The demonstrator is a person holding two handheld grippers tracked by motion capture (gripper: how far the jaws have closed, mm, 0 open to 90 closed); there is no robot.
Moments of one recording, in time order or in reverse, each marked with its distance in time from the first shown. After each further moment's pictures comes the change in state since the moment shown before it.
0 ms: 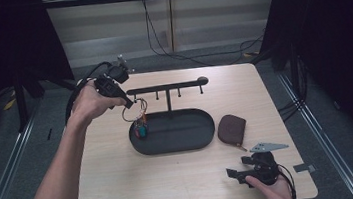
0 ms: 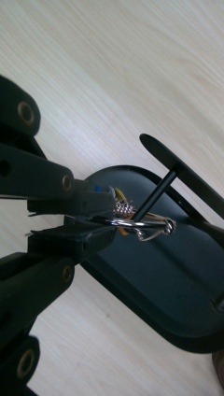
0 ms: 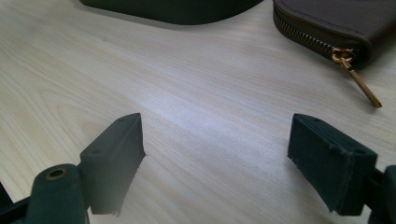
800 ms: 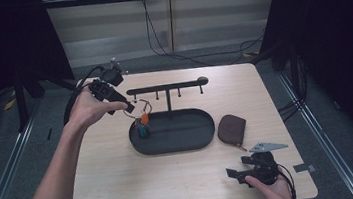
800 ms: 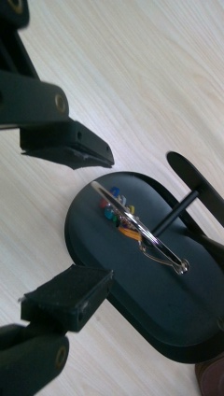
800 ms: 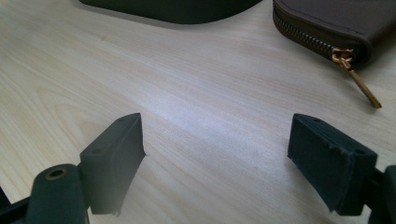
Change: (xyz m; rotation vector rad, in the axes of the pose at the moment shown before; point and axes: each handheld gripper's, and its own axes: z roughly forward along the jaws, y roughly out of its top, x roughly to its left) left arm -0.002 -0.020 -0.004 -0.059 0.040 -0.121; right arm 0.000 0.000 0.000 0.003 -0.005 -0.003
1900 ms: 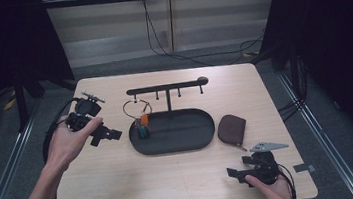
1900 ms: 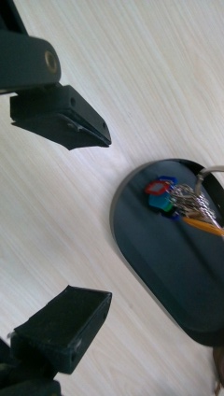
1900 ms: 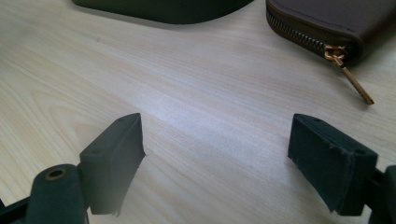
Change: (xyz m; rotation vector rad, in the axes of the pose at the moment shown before) left arm -0.004 -0.097 -0.002 -0.115 -0.045 -0.077; right arm -0.002 0.000 0.001 0.000 -0.012 0.011
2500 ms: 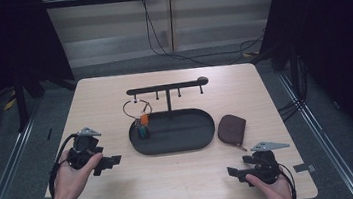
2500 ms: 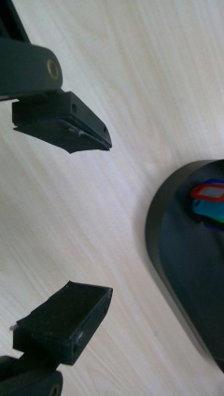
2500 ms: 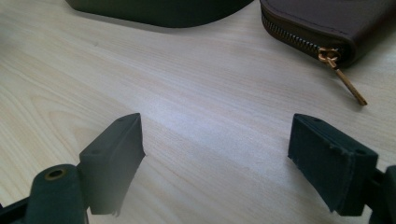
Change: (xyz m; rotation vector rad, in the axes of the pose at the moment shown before) left arm -0.009 -0.080 0.040 -0.118 0.025 -0.072; right arm -0.001 0.001 -0.001 -0.008 -0.003 0.016
